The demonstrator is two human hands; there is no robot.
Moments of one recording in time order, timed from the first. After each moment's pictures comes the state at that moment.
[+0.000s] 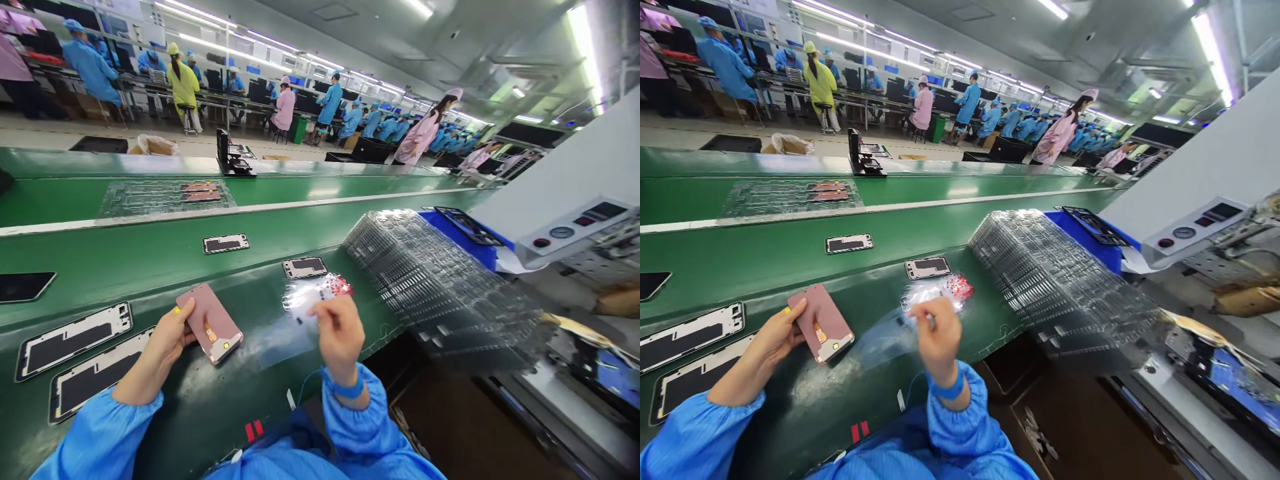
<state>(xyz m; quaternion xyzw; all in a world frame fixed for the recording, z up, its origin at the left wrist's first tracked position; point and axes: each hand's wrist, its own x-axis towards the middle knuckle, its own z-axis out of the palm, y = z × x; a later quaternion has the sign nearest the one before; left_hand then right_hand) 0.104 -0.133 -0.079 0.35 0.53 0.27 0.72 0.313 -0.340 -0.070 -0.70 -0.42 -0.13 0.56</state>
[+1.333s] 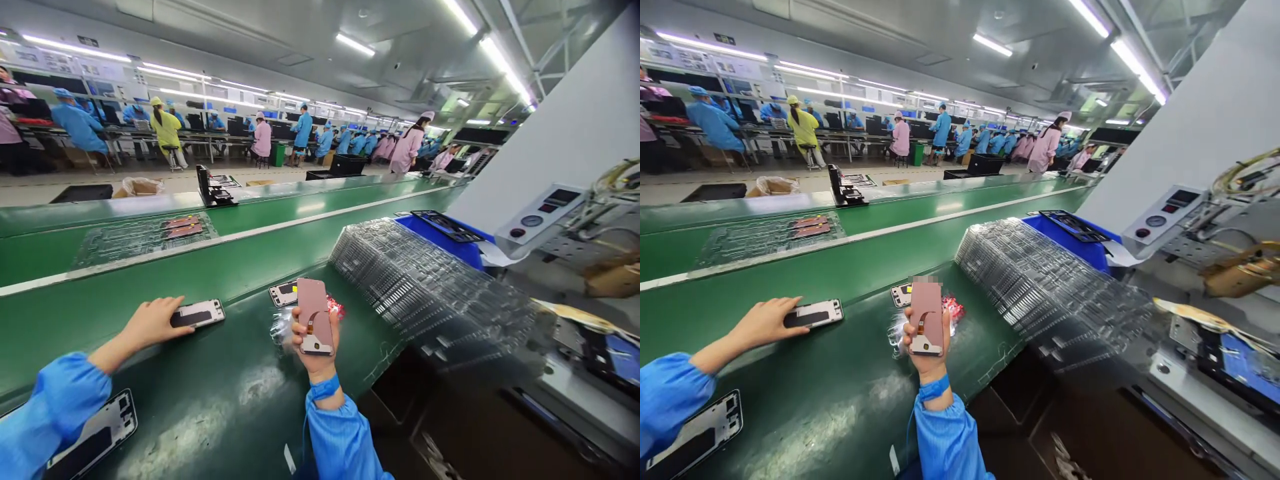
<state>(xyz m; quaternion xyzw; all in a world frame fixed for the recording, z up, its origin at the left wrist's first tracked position) 0.134 0.013 -0.076 0.95 0.30 -0.07 0.03 0.368 -0.304 -0.131 -0.11 -0.09 0.50 0.85</state>
